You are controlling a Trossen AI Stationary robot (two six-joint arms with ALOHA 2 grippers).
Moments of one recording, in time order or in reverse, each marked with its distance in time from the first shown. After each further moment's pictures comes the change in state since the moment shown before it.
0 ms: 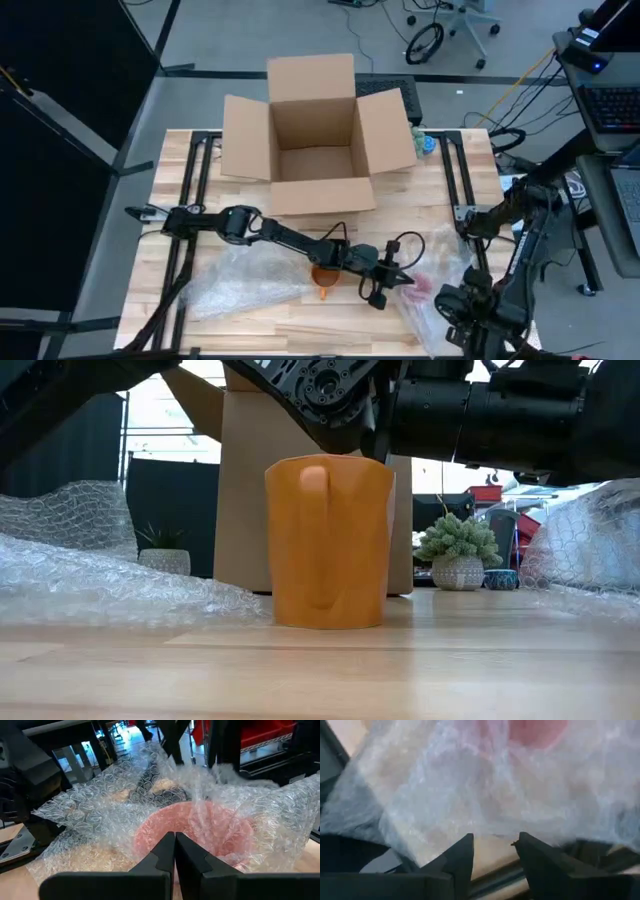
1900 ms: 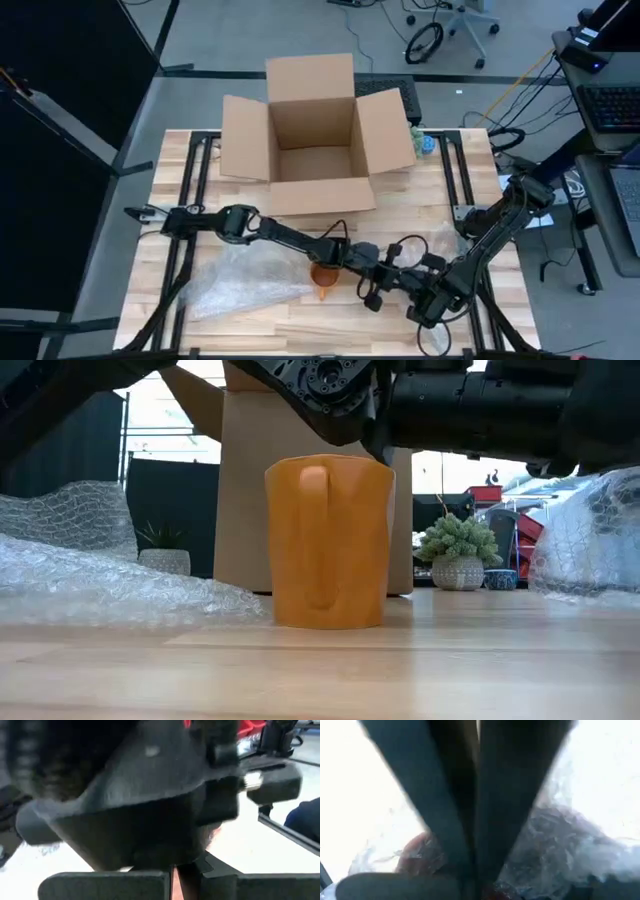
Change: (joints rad) left arm -0.001 -0.025 0.019 -0.082 0.124 0.000; right arm -0.296 -0.020 -0.304 0.417 0.063 -0.319
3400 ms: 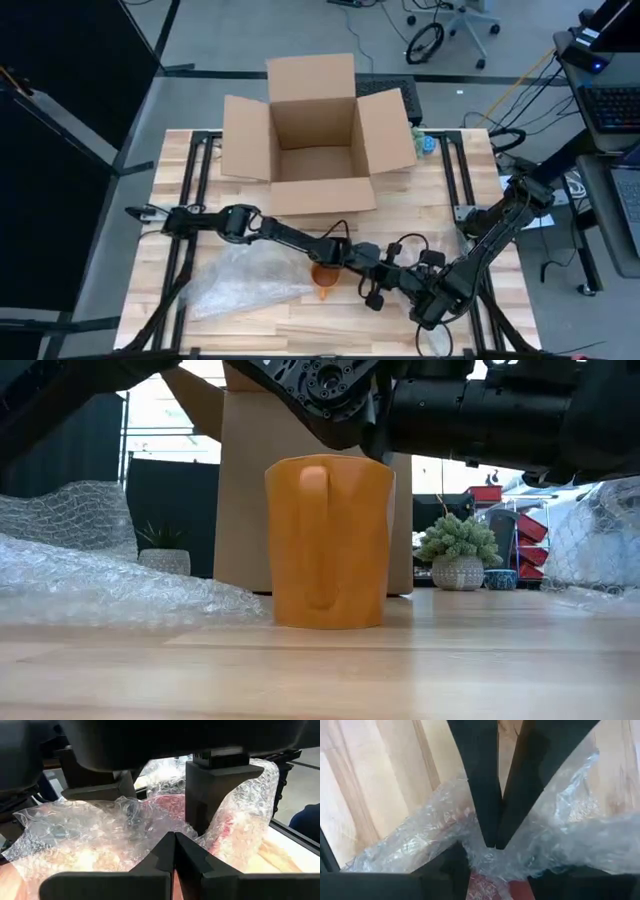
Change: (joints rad) left arm 0.009 0.019 -0.002 0.011 -0.026 -0.025; right arm -0.026 -0.002 0.162 -0.201 0.021 -0.158
